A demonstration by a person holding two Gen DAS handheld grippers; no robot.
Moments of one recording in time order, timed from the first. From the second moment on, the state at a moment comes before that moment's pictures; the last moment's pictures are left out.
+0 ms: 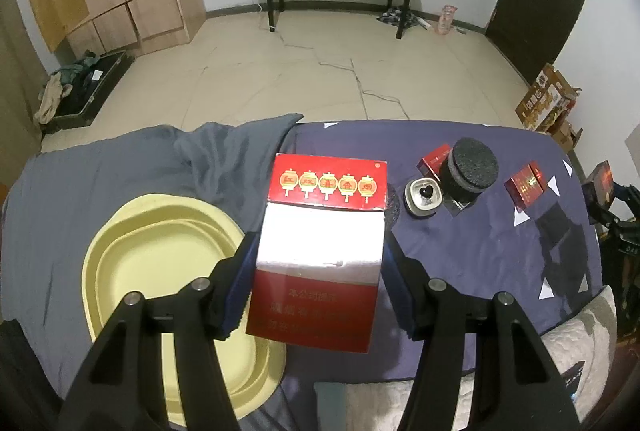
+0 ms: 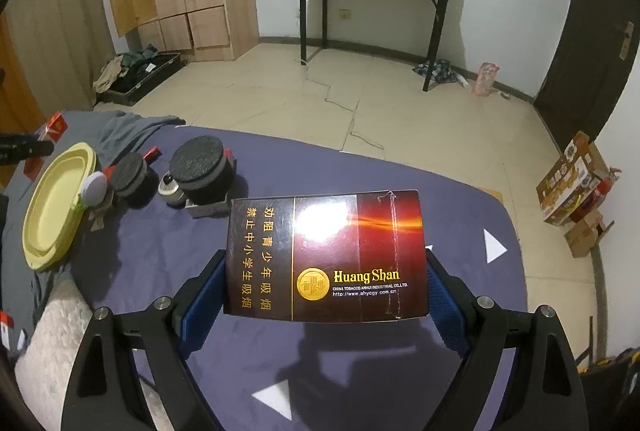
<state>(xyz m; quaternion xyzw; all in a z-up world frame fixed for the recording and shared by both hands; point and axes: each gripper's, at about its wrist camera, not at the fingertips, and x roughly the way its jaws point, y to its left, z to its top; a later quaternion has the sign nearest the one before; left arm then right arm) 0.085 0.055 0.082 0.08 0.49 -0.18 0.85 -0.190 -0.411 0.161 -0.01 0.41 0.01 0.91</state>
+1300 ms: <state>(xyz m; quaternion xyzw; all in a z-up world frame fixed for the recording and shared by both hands) 0.081 0.100 0.092 0.06 0.48 -0.15 0.86 -0.183 -0.403 0.189 0.02 0.40 0.05 0.92</state>
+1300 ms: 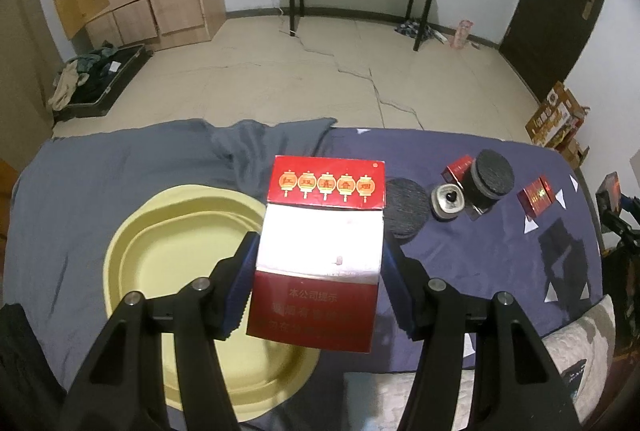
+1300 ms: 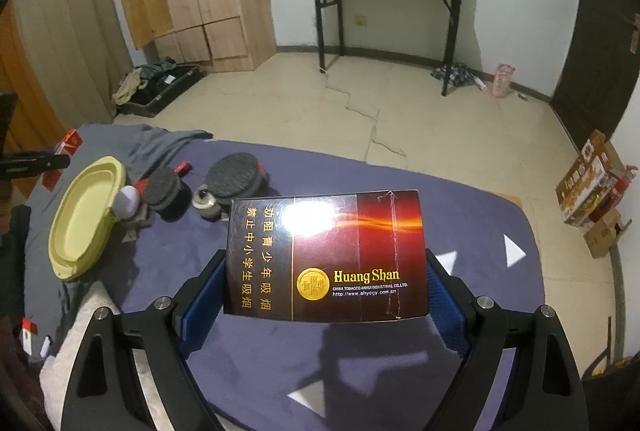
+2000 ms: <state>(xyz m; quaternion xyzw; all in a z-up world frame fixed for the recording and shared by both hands) 0.143 0.265 -0.001 0.01 0.56 -0.05 0.83 -0.082 0.002 0.136 -0.15 0.45 0.32 0.82</state>
